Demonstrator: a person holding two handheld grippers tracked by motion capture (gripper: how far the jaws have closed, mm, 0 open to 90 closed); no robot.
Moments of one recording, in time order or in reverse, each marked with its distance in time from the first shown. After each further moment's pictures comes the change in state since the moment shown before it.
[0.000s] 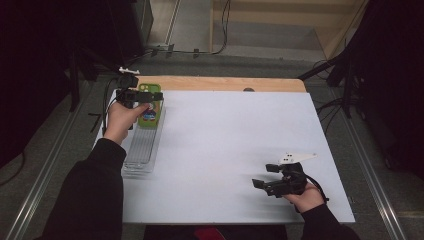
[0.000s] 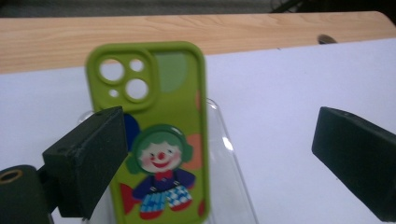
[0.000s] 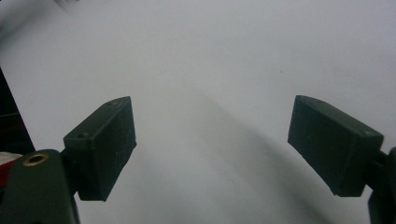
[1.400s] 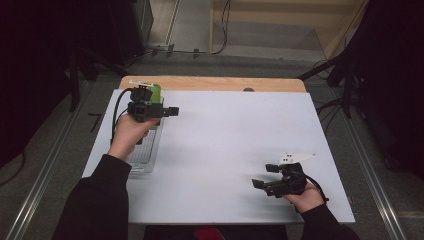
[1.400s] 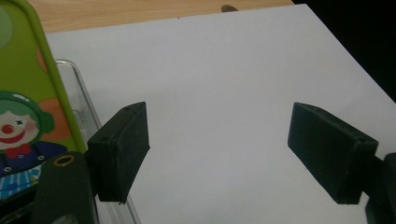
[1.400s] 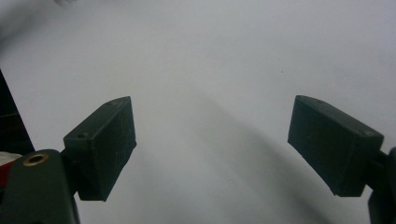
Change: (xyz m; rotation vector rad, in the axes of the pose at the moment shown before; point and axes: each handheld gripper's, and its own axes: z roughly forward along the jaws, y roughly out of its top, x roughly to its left) left arm -0.048 -0.031 -0.011 0.043 -0.262 0.090; right arm 0.001 0.000 0.000 0.002 -0.003 -0.001
